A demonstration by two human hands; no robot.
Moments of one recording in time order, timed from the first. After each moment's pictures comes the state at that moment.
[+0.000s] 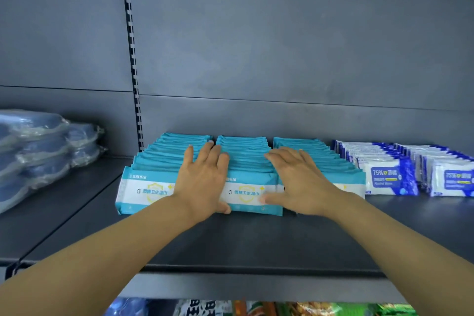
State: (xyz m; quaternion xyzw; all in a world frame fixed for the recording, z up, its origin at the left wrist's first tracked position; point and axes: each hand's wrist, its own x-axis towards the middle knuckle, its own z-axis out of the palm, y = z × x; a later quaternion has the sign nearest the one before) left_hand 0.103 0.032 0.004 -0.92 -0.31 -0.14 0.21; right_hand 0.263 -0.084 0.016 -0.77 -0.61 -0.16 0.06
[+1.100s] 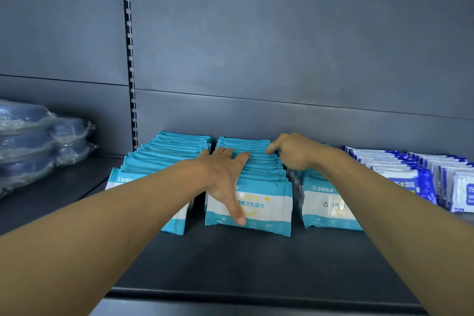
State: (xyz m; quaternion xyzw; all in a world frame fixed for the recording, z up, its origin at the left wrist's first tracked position) left_hand 0.144 0.061 0.035 -0.96 -0.28 0.05 0.05; right_hand 0.308 -0.011 0.058 -0.82 -0.57 -0.05 0.04
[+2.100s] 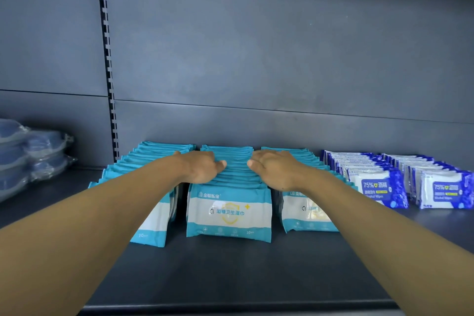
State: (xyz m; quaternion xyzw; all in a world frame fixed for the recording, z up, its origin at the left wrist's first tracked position) left_hand 0.152 0.079 0.050 -0.93 -0.36 0.00 -0.06; right_hand 0.293 -0.034 0.043 -0.81 -0.58 -0.04 0.06
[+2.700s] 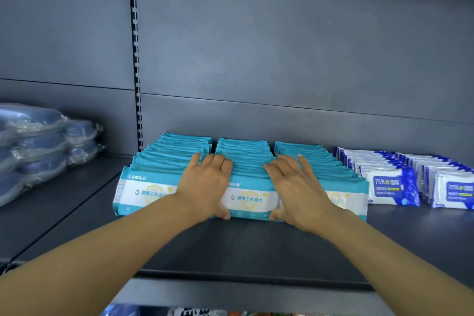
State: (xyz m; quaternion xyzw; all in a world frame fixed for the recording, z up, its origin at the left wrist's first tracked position) left_hand 0.109 0.040 0.005 -0.93 -0.29 -0.10 0.19; right_hand 0.253 -0.077 0.005 -0.78 -0.58 -0.24 -0.03
